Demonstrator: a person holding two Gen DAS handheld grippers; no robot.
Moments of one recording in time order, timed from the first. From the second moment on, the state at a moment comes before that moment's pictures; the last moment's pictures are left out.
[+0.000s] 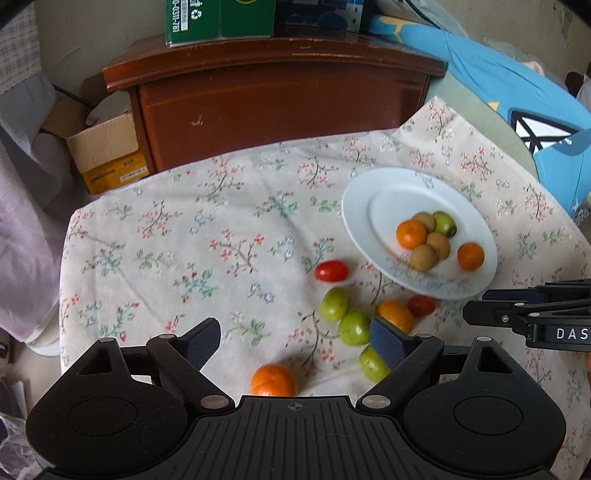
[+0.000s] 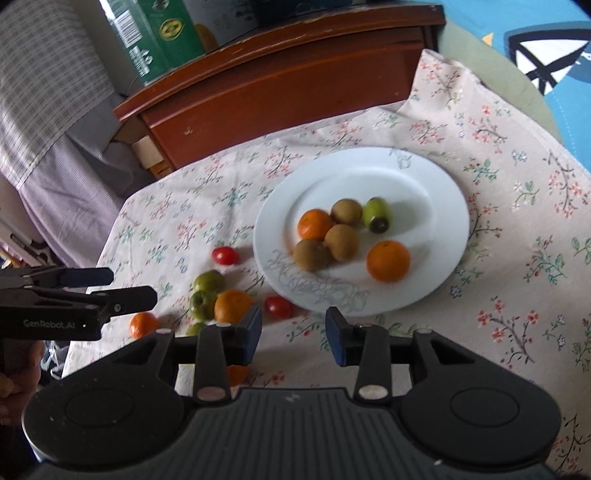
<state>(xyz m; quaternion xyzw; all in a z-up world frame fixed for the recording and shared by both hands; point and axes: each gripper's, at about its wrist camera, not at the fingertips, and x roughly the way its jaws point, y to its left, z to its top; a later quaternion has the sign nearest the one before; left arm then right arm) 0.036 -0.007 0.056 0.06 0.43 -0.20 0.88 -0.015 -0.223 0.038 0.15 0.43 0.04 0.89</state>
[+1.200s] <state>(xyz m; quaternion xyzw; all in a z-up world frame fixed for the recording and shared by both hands) 0.030 0.006 0.008 0.09 0.45 -0.20 0.87 -0.012 -0.173 0.012 0.10 0.47 0.12 0.87</state>
